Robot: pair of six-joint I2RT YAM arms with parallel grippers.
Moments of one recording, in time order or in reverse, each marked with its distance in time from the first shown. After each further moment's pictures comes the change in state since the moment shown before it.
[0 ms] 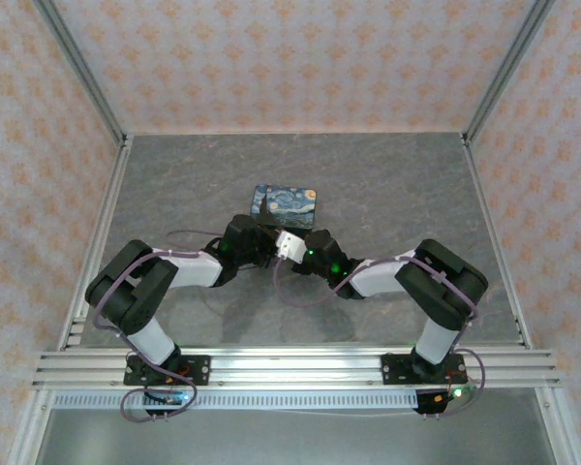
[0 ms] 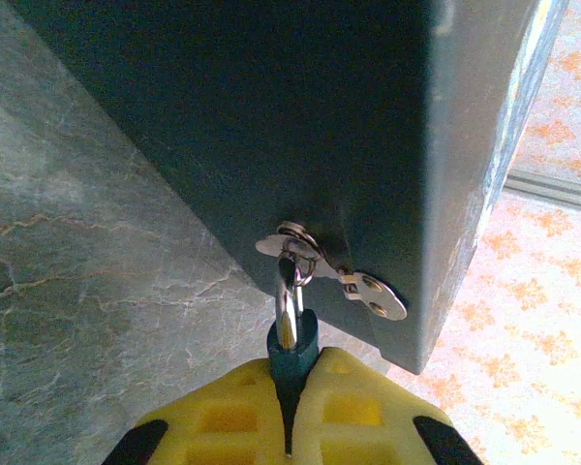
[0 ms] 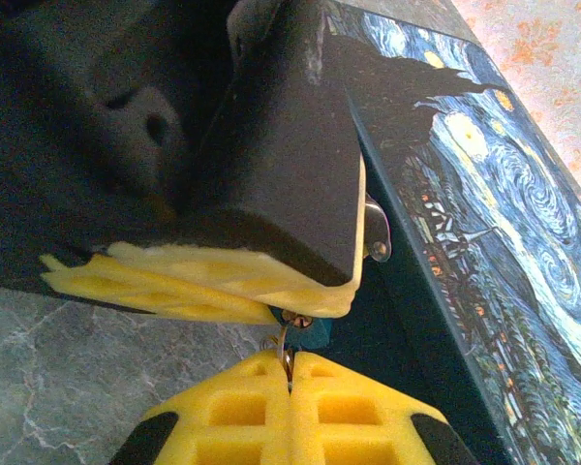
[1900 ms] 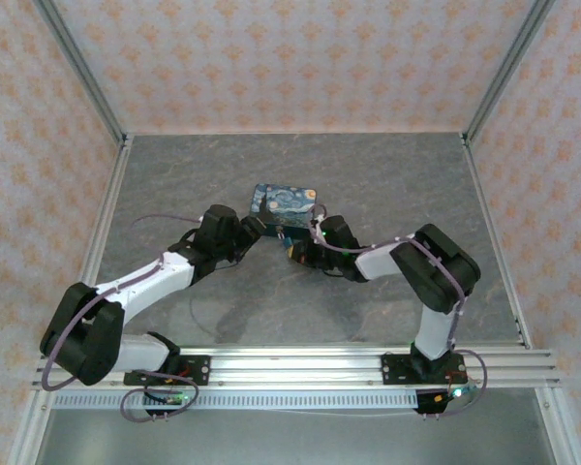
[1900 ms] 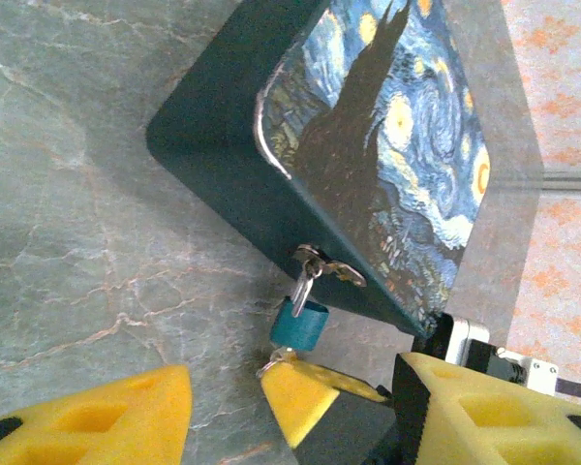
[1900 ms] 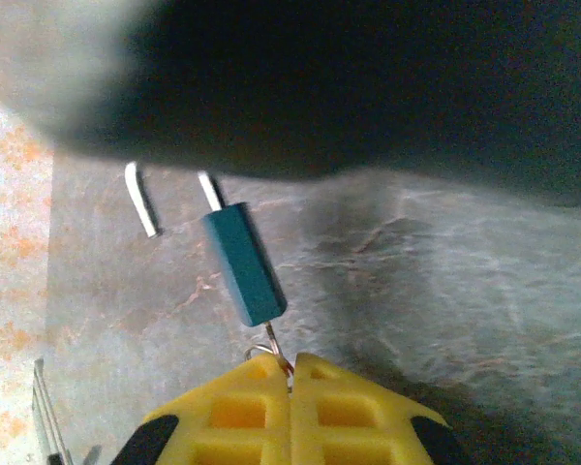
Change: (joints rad) left arm 0.090 -0.336 0.050 -0.521 -0.102 0.343; right arm -0.196 0.109 0.043 -0.084 -0.535 1.433
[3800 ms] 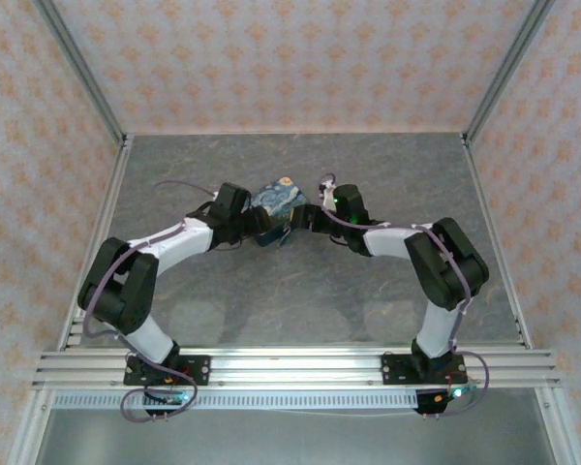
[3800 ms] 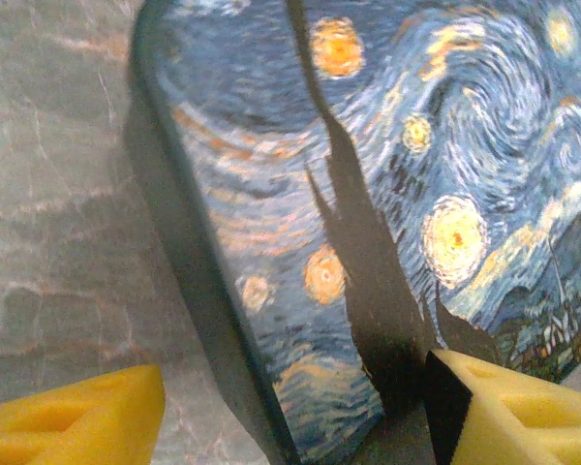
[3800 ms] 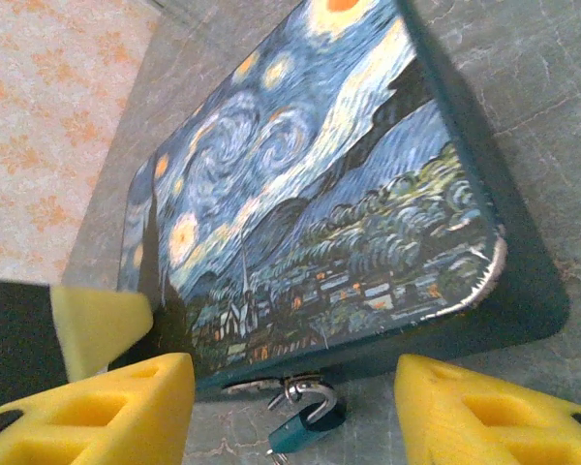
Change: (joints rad) left arm 0.055 0.306 0.265 -0.169 -0.031 0.394; right arm -0.142 -0.020 0.193 -0.080 -0.016 -0.259
